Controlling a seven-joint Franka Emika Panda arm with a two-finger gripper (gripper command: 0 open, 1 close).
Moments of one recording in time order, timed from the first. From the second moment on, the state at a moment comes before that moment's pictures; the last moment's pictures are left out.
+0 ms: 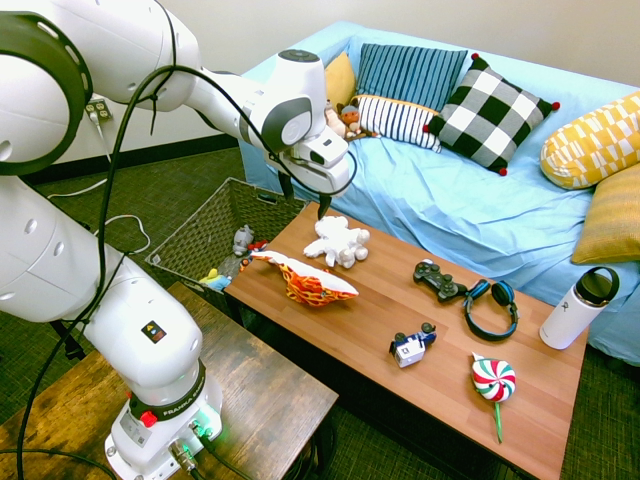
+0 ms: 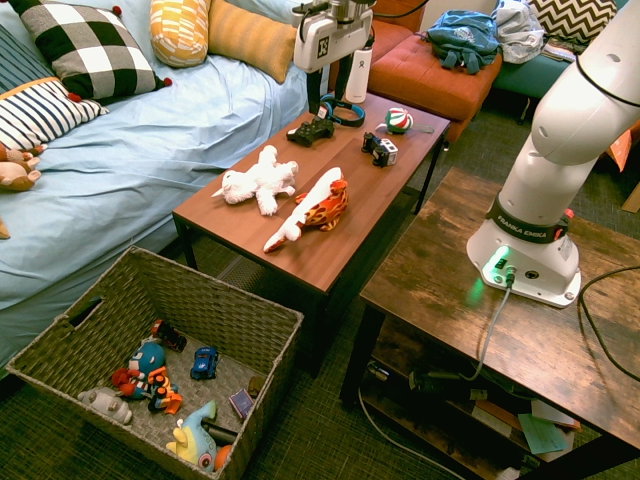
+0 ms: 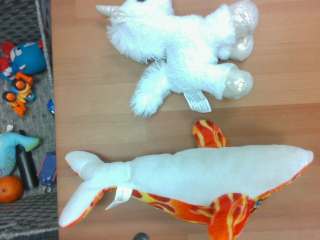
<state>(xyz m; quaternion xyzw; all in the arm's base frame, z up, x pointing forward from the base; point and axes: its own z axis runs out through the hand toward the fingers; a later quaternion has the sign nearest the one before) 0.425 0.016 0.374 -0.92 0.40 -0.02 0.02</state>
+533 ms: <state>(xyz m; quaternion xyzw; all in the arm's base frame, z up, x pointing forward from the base) 0.447 -0.089 0.327 -0.88 0.48 0.00 0.03</state>
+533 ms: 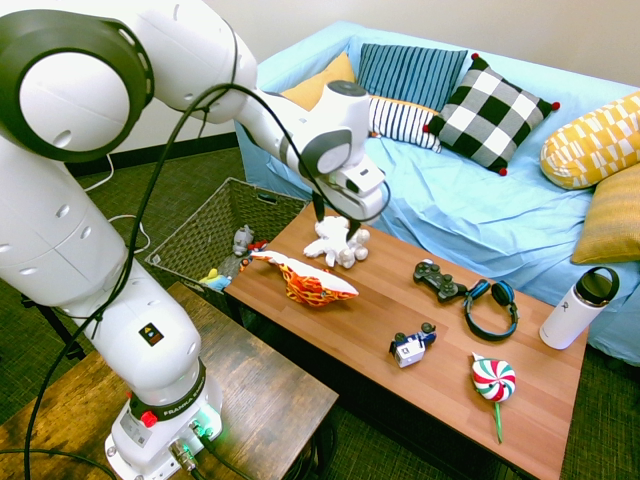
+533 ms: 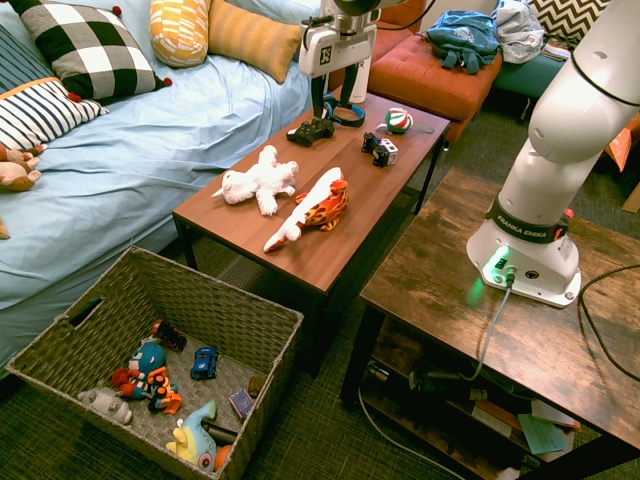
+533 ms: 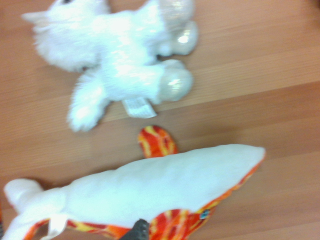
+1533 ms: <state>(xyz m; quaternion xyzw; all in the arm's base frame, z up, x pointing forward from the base) 0.466 -0.355 0.106 -0.83 0.53 0.14 0.05</state>
